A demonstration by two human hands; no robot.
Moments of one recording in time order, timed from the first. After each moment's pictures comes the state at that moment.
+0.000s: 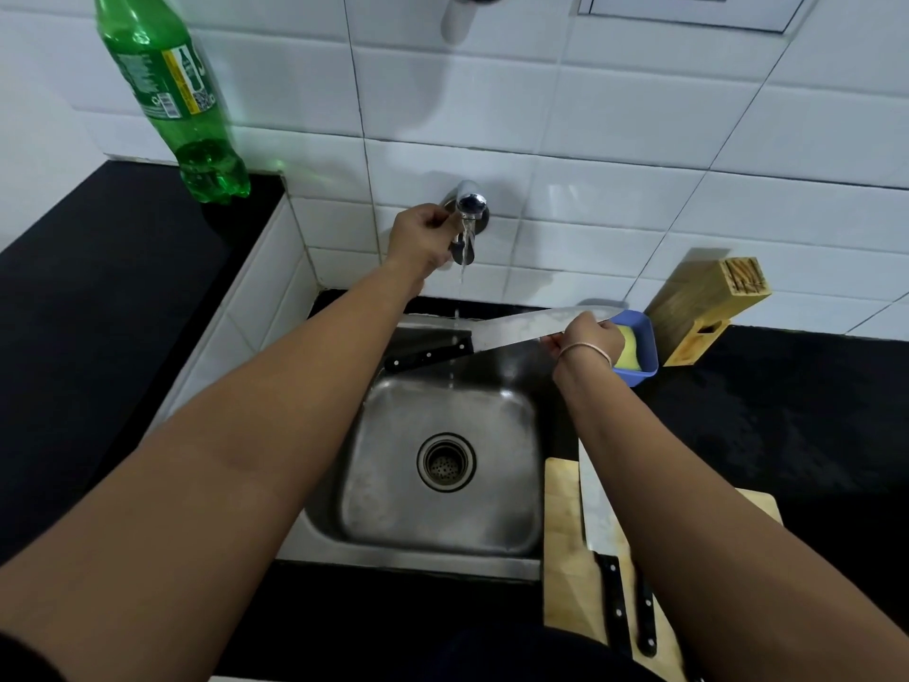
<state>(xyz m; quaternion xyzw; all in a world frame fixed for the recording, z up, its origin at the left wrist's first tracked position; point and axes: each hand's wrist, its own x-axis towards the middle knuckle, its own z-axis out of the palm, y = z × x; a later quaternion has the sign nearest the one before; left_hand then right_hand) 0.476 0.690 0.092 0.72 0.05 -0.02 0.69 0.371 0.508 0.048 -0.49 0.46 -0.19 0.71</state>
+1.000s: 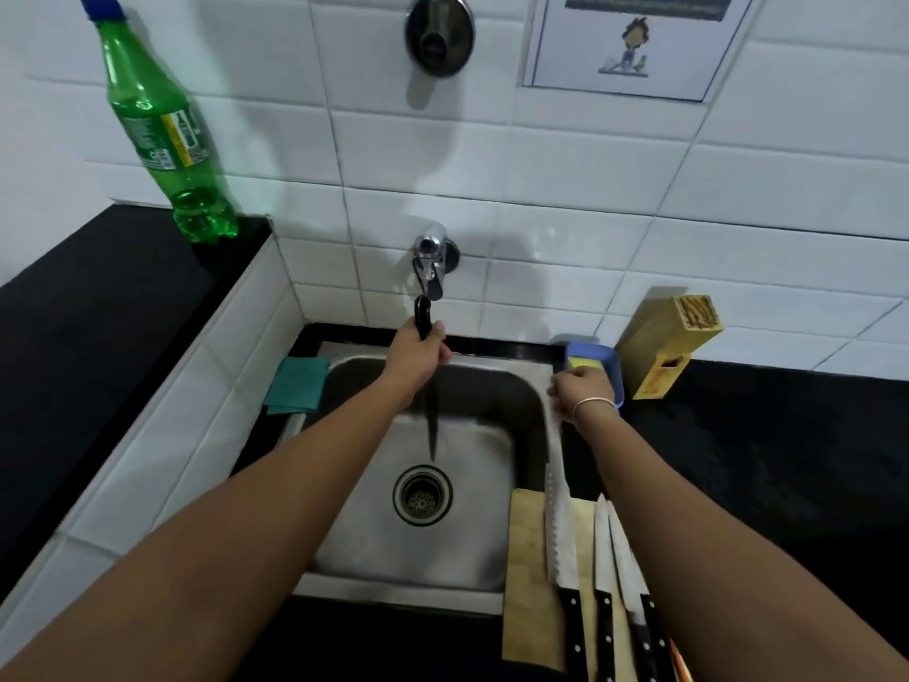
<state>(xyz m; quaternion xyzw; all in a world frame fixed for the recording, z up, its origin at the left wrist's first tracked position) 0.395 0.659 0.036 0.75 0.08 -0.05 0.65 0.350 0.427 0.024 -0.78 0.34 0.03 0.52</state>
